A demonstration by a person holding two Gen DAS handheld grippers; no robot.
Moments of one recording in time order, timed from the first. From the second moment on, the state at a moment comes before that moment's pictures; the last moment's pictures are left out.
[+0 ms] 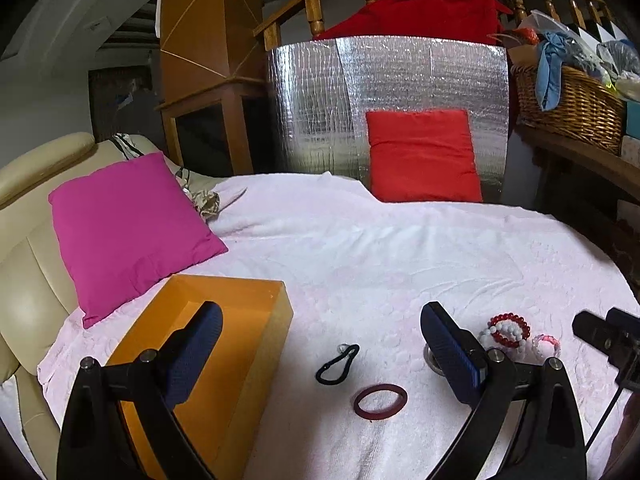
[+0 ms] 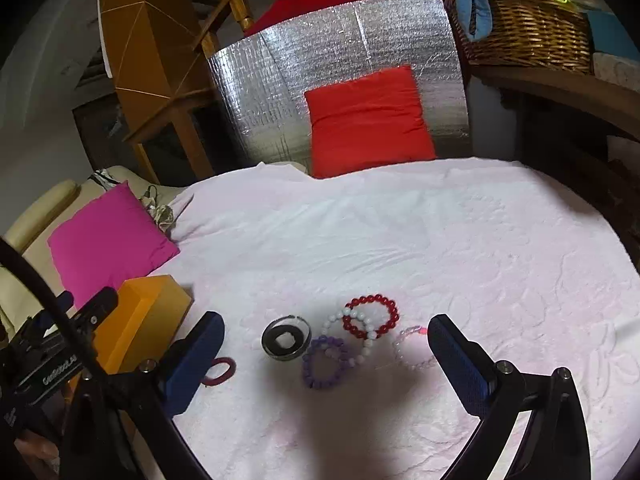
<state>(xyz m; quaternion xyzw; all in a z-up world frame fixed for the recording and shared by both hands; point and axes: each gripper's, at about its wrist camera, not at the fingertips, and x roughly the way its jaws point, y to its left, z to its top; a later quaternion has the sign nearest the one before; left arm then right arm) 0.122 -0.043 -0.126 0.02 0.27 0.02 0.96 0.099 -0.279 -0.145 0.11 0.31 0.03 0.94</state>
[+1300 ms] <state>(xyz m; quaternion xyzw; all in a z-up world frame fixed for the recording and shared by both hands) 0.187 -0.056 -0.194 0.04 0.41 -0.01 0.91 0.162 -0.300 -0.232 0.19 0.46 0.01 0.87</state>
